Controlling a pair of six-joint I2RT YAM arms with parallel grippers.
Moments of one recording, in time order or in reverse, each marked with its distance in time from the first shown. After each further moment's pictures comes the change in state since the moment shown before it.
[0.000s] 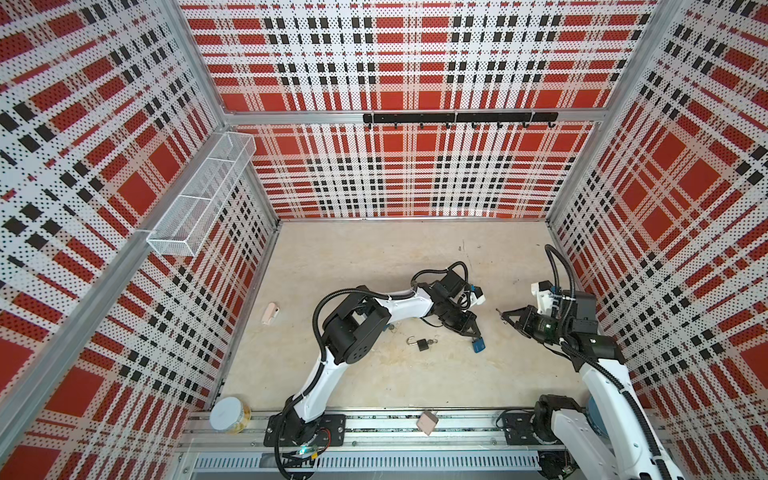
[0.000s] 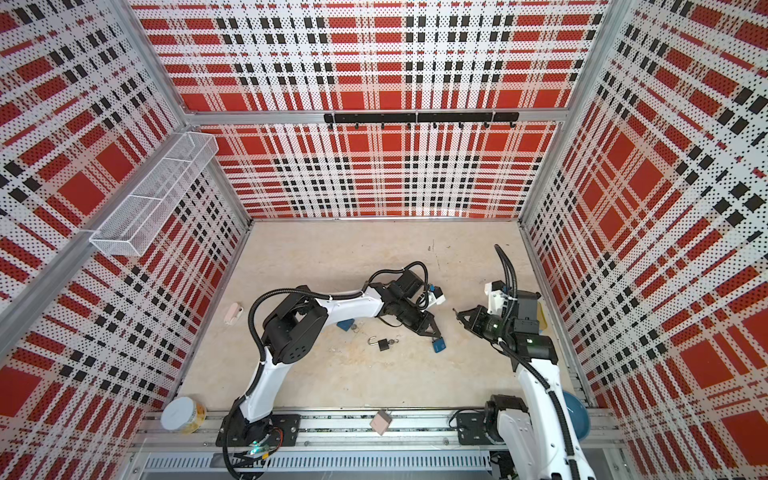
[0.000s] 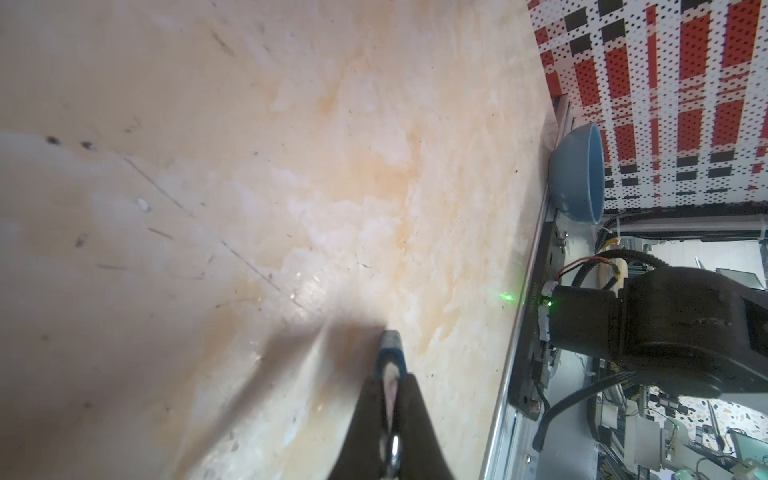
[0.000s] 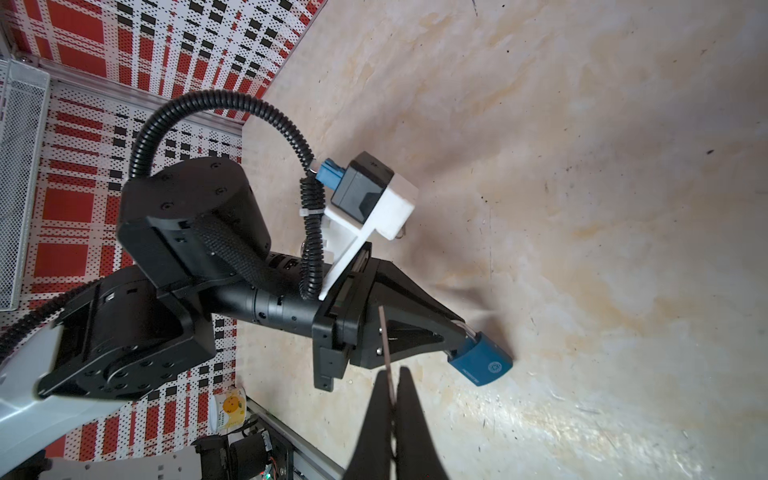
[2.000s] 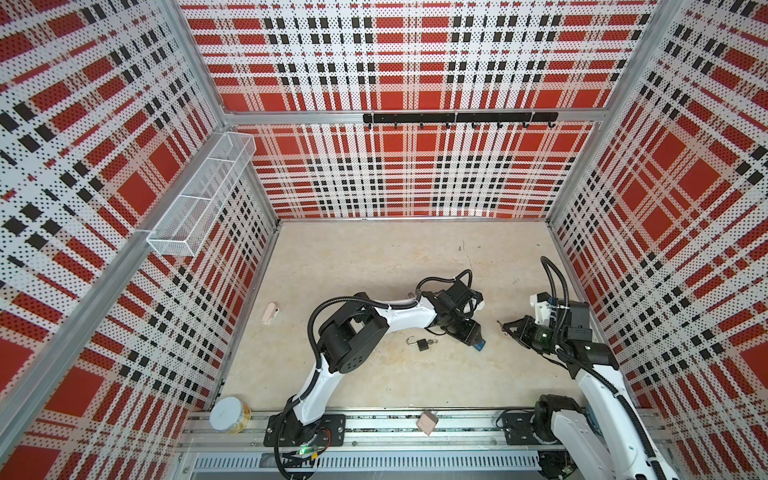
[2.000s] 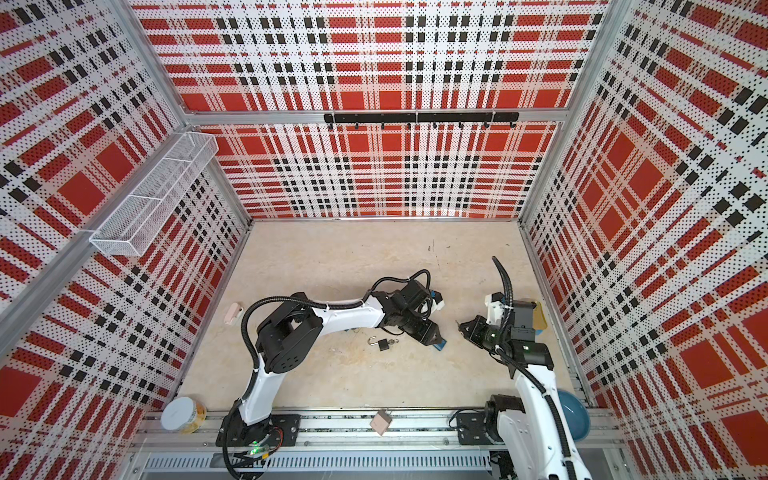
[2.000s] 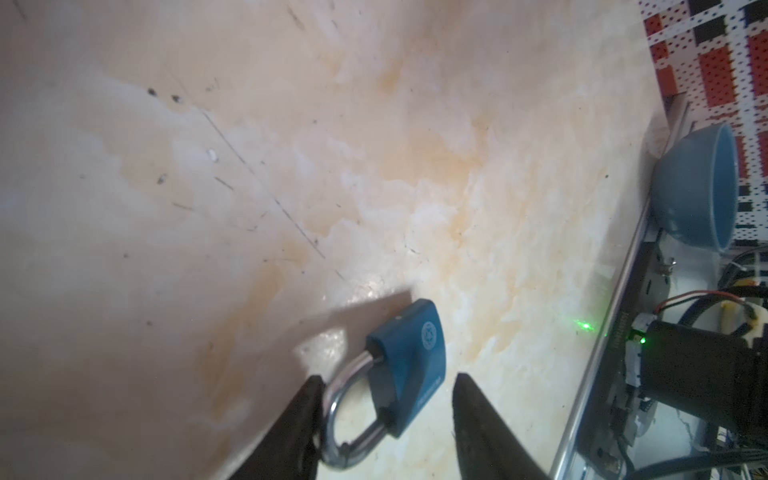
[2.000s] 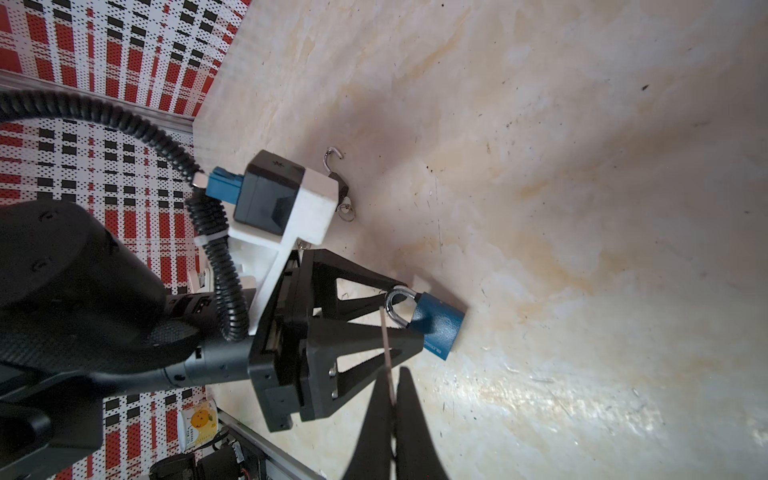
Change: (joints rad) left arm -0.087 -0.074 -0.067 -0.024 -0.320 -0.013; right arm 0.000 -0.034 -0.098 -0.014 0.076 -0.004
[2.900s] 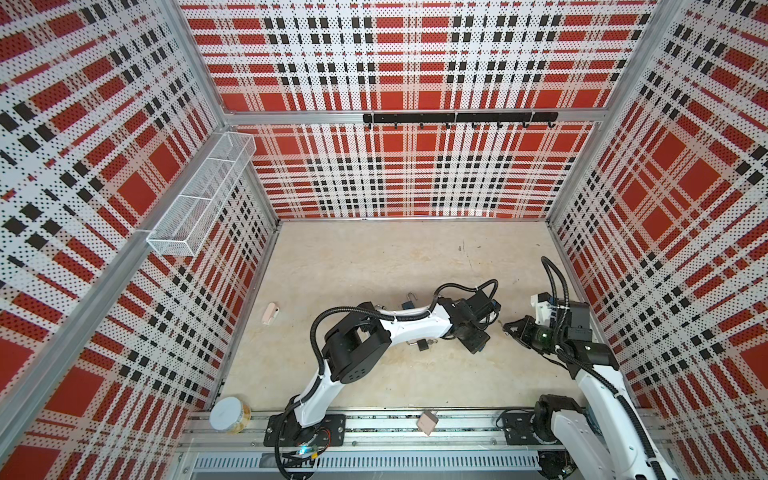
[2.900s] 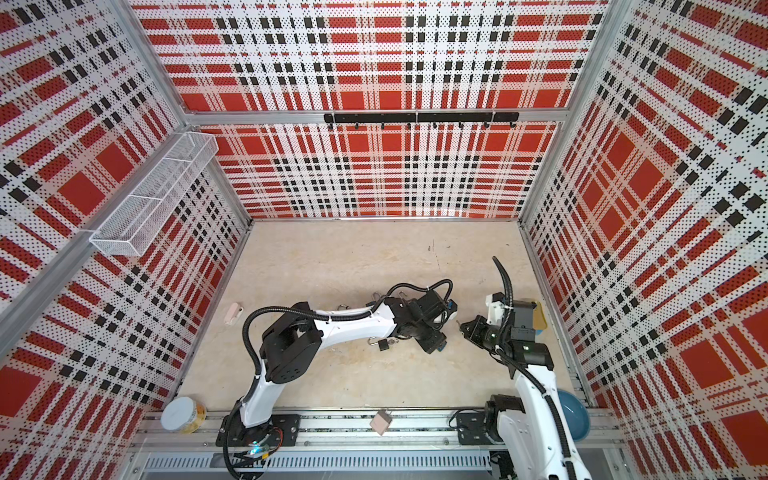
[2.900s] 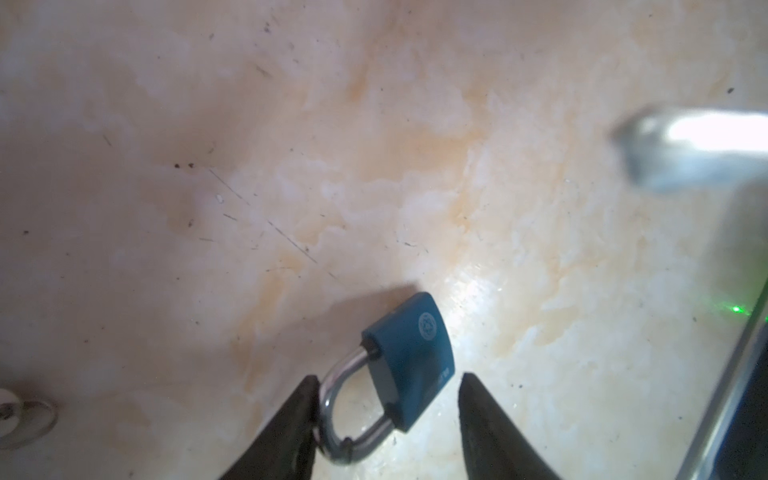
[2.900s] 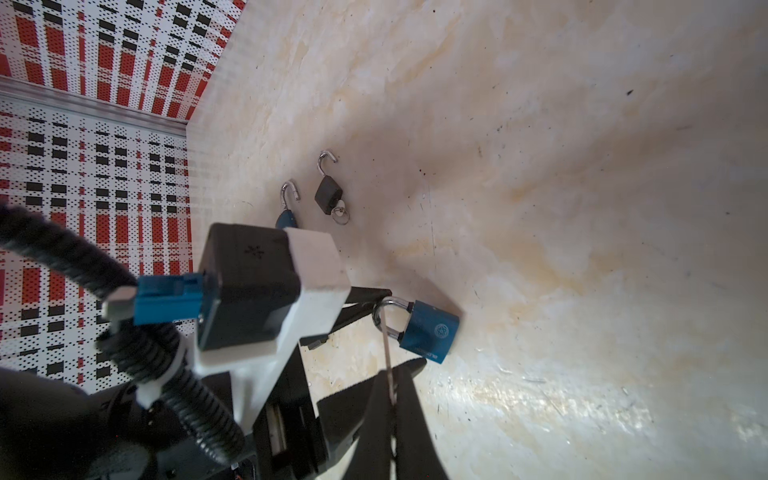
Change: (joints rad) left arm -0.116 0.001 0.126 -0.178 -0.315 0.209; right arm 0.000 -0.002 -0.001 -0.002 0.019 0.000
